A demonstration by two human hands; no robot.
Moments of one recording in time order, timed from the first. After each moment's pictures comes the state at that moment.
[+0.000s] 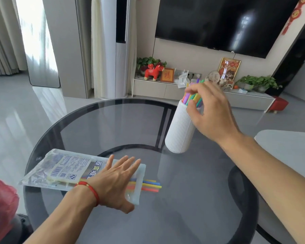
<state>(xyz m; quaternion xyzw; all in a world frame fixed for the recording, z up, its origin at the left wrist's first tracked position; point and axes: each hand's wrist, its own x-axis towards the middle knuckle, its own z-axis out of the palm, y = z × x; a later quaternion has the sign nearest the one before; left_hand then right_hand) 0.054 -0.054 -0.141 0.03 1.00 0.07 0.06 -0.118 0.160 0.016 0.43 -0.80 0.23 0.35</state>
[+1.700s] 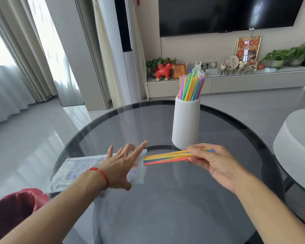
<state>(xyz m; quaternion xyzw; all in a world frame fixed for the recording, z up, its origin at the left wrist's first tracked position) 0.028 -0.055 -0.102 -0.03 1.00 -0.02 0.07 -0.103 0.216 -0.110 0.08 -0.57 0.77 -0.27</state>
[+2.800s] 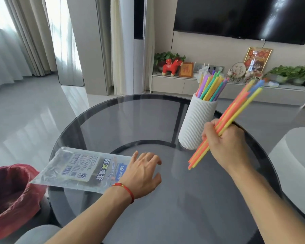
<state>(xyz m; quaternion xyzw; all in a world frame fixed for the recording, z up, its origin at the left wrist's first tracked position) 0.022 -0.013 -0.174 -0.04 0.98 0.14 -0.11 -0.104 0.186 -0.068 0.30 -0.83 0.43 0.19</state>
